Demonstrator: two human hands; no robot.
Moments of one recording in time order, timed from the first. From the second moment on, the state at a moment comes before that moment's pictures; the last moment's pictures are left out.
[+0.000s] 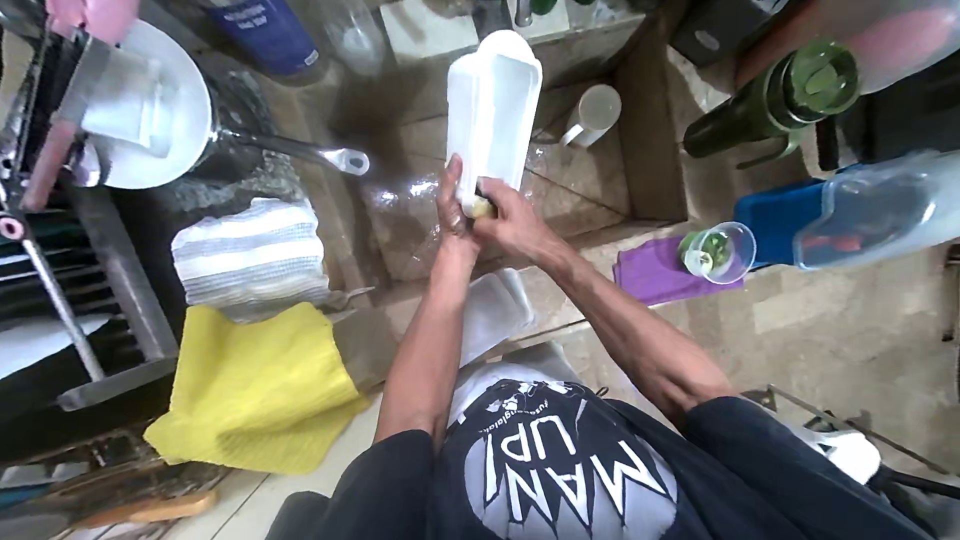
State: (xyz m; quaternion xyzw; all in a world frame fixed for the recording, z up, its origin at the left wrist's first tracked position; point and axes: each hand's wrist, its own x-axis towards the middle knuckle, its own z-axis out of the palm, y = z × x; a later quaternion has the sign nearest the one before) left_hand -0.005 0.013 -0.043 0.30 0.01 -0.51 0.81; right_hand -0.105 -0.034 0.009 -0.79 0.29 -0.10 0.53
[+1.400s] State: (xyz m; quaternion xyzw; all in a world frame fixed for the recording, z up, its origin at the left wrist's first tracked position) left_hand 0.012 0.037 -0.037 0.27 0.04 -0.61 0.74; right_hand -0.102 -0.036 -0.010 -0.90 0.20 -0.15 0.37
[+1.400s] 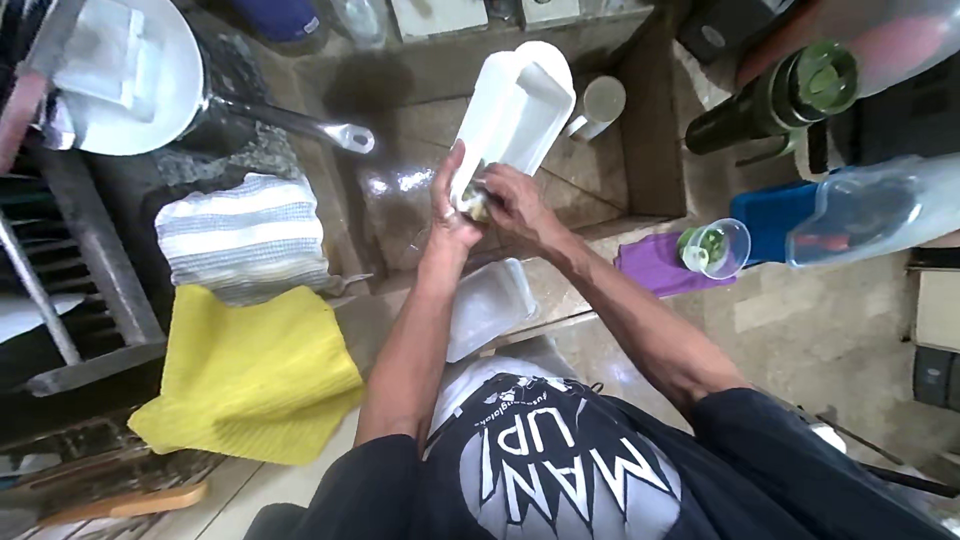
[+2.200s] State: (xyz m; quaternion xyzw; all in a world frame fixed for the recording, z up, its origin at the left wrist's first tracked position) left_hand 0.007 0.028 -0.019 0.56 -0.04 -0.53 0.64; right_hand -0.101 -0.059 -0.020 -0.92 0.19 -0.05 0.33
